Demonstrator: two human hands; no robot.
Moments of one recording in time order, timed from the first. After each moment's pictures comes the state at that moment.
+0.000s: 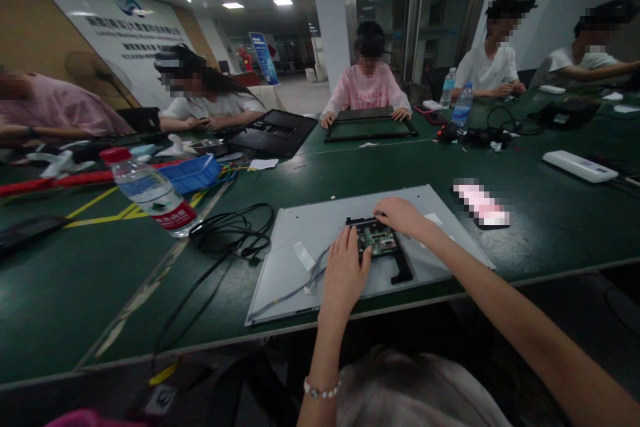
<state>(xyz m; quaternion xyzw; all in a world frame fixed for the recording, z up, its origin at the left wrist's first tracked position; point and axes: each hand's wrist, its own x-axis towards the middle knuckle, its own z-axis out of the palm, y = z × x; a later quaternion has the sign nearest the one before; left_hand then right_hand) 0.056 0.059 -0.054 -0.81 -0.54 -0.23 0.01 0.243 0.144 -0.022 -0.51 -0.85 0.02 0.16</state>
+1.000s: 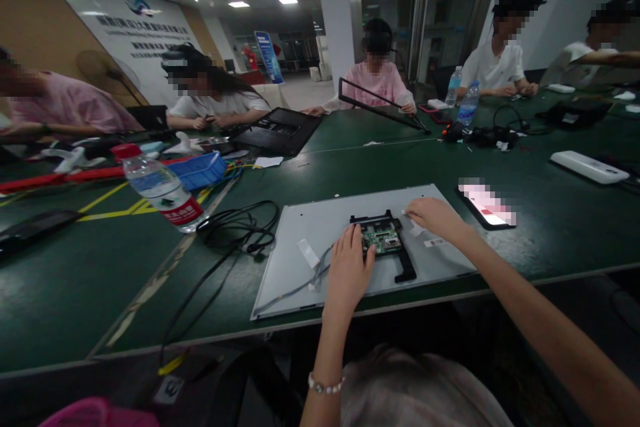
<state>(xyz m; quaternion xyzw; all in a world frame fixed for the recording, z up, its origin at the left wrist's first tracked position) 0.057 0.056 -0.051 -0.80 -0.55 -0.21 0.00 0.310 0.122 -0.038 -0.53 -0.83 -0.02 0.13</state>
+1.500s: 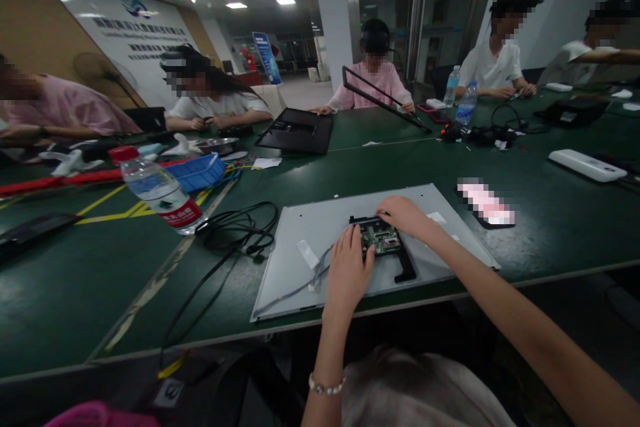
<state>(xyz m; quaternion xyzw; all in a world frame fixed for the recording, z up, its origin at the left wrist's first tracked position) 0.057 0.058 -0.053 -0.80 -0.55 -0.21 0.00 0.241 0.138 -0.018 -0.51 -0.84 0.03 0.15</state>
